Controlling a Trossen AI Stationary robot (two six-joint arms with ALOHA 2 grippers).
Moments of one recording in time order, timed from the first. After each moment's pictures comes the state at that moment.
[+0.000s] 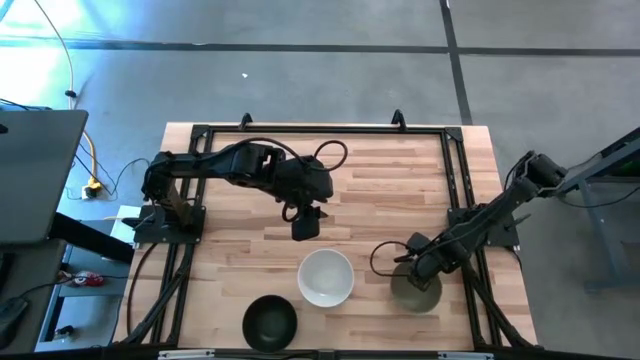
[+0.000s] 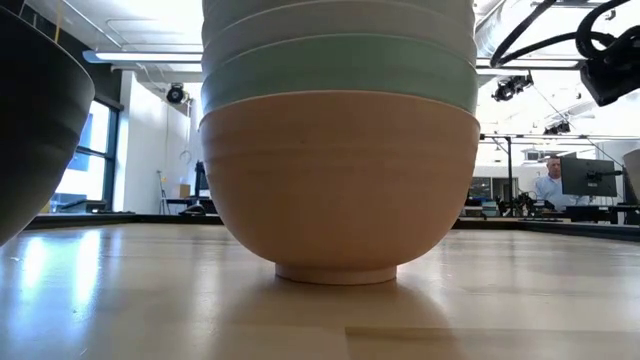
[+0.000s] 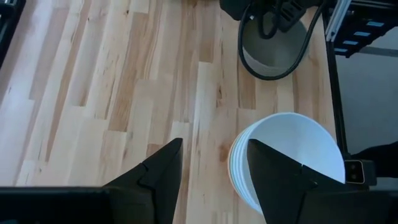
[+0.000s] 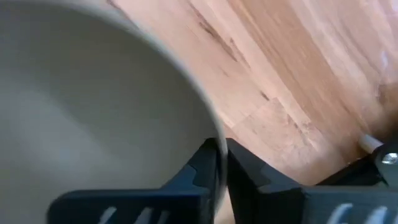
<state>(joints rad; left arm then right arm) 0.01 1.81 2.09 -1.21 -0.04 -0.18 0.65 1.37 0.83 -1.01 -0.06 1.34</state>
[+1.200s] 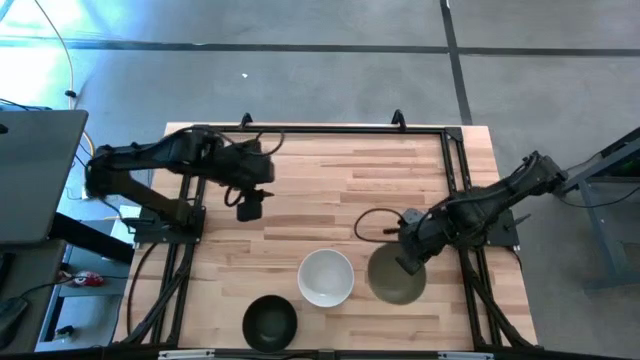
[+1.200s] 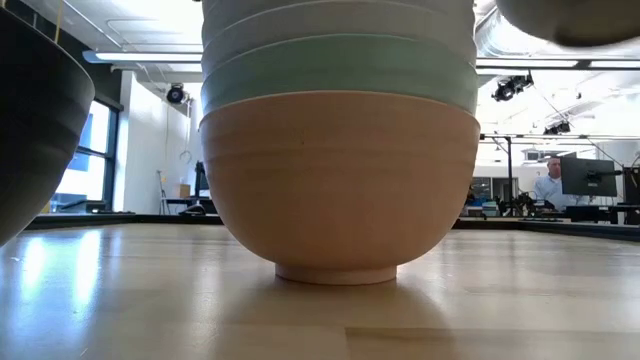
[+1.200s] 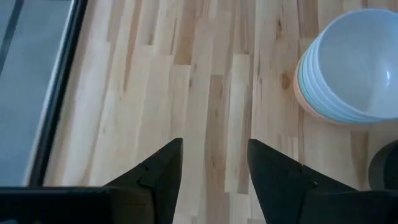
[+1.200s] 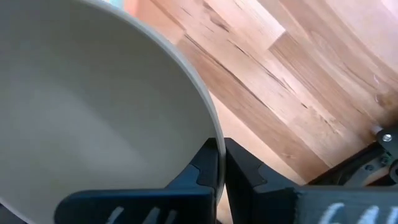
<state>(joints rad) 0.10 1.33 1.57 -1.23 -0.14 -0.04 0.46 1.37 1.39 -1.34 -0.09 1.30</state>
